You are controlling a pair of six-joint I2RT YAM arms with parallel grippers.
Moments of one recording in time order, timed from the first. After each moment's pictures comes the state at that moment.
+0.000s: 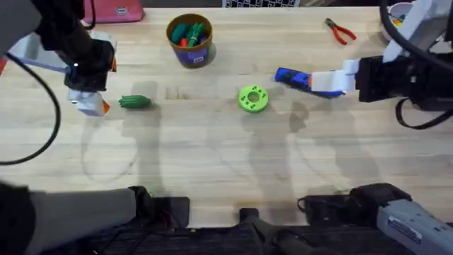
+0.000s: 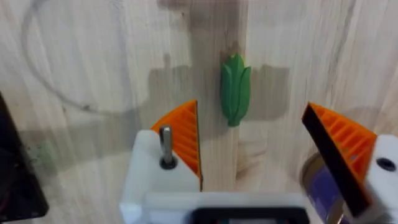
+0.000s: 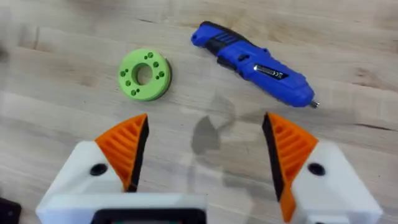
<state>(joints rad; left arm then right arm) 0.18 1.50 1.25 -1.12 -0.20 -1.41 0.12 0.94 0.98 -0.94 -0.15 0.03</state>
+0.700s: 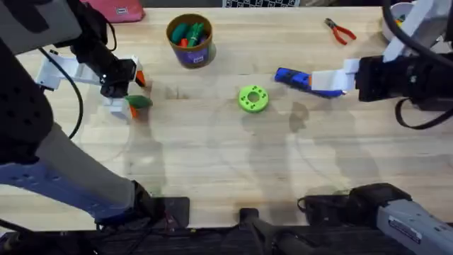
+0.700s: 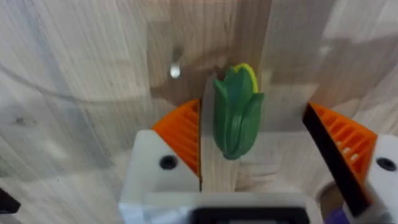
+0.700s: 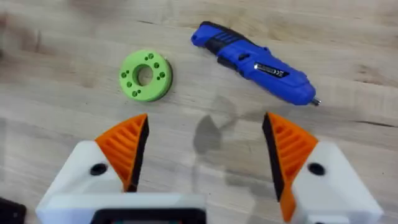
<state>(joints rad) 0.26 1.85 1.25 -0.96 0.09 -1.32 0.12 0.94 0.98 -0.94 -0.15 0.05</state>
